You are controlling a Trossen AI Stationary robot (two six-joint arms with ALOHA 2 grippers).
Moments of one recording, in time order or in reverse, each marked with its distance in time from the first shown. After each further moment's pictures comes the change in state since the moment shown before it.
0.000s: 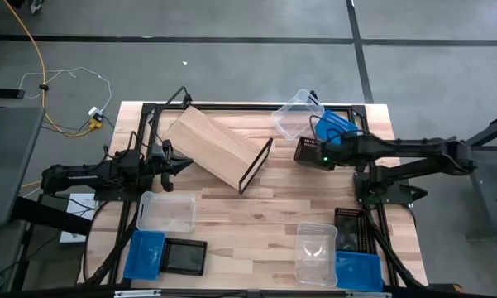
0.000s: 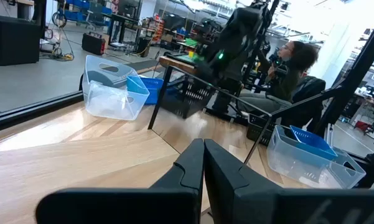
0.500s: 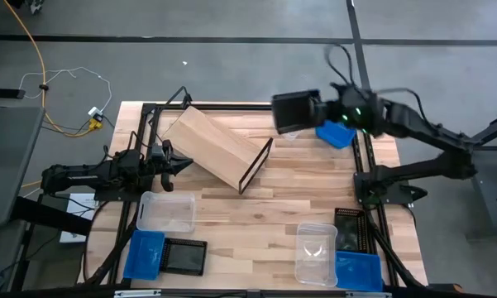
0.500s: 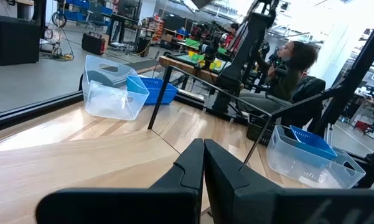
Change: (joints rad) left arm 0.000 0.000 0.000 0.000 0.000 0.000; right arm -0.118 0.064 0.638 0.305 0.003 -0.986
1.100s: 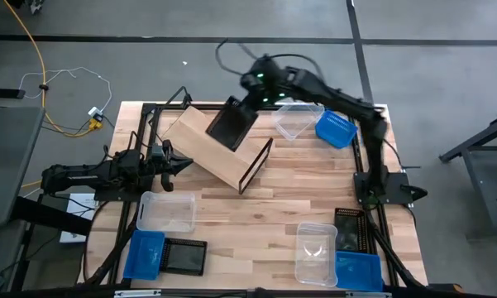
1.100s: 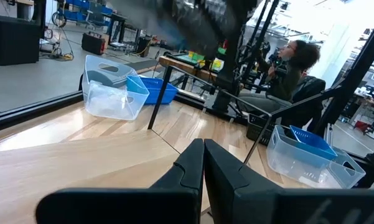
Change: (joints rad) left arm 0.000 0.000 0.000 0.000 0.000 0.000; right arm -0.112 0.920 0.813 -0.112 -0.640 -0.554
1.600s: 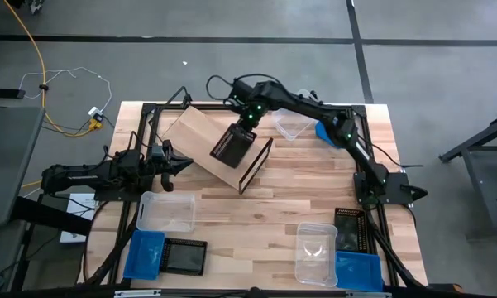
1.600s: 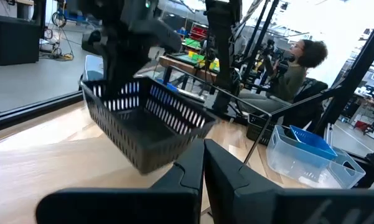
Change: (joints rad) left arm 0.000 0.000 0.000 0.000 0.000 0.000; right arm 0.011 0.324 0.186 -0.301 -0.023 0.080
